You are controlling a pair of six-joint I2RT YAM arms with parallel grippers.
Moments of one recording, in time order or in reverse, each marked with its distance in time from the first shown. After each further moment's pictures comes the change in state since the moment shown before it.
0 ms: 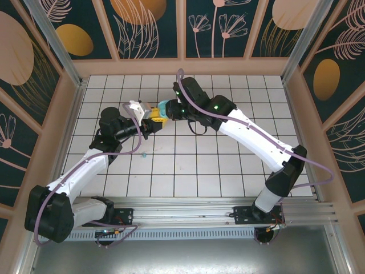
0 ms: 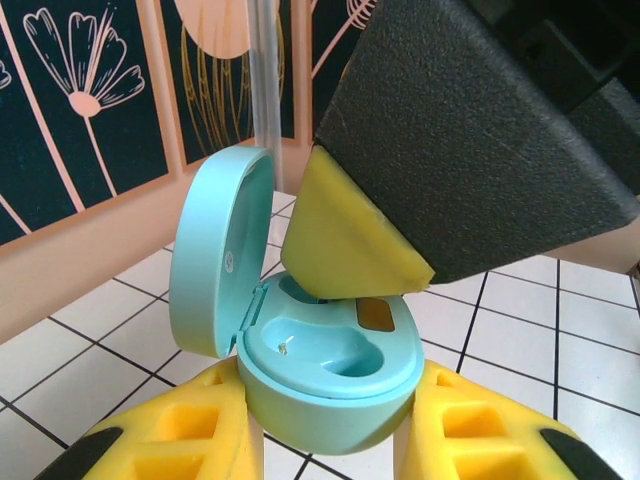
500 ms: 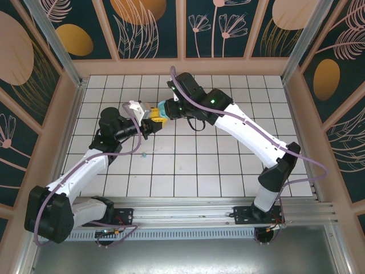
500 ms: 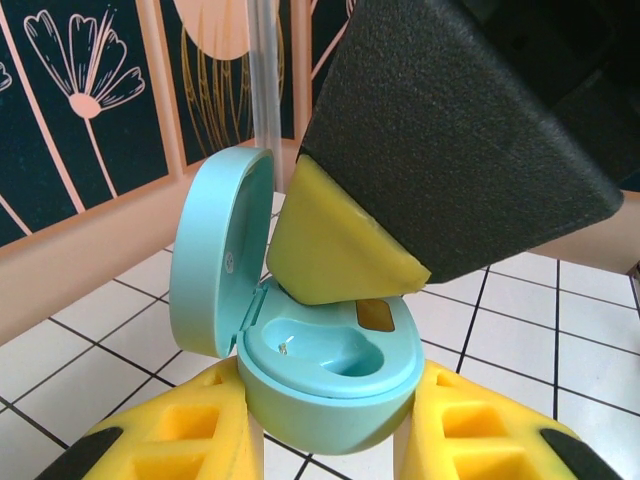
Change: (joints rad) left arm 0.000 -0.004 -0.001 0.000 0.003 0.000; right arm -0.001 0.085 0.156 -0.128 -0.027 -0.162
